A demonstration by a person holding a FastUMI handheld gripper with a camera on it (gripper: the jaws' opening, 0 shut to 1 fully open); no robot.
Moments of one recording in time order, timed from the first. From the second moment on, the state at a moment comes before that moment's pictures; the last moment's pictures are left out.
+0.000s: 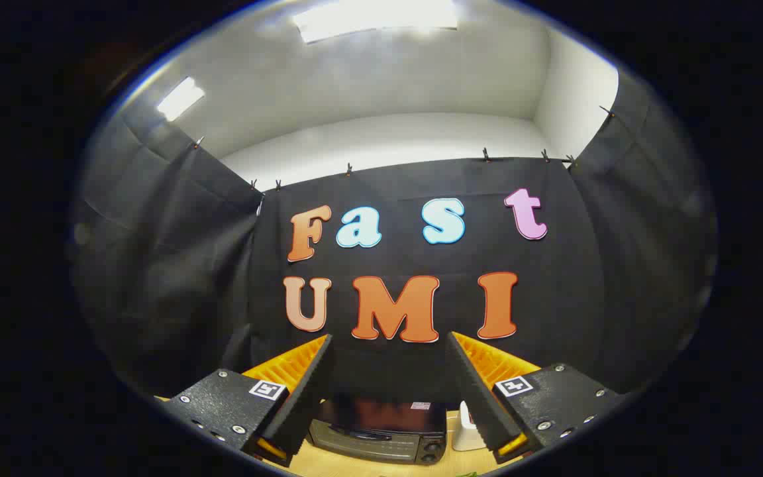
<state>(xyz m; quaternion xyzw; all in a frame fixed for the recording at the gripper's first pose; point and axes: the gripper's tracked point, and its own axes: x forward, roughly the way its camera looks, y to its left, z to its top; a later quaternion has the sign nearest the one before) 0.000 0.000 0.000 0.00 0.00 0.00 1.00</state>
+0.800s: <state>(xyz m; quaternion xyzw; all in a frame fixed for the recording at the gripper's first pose) 0.018 -0.006 -0.013 0.02 0.02 0.00 1.00</state>
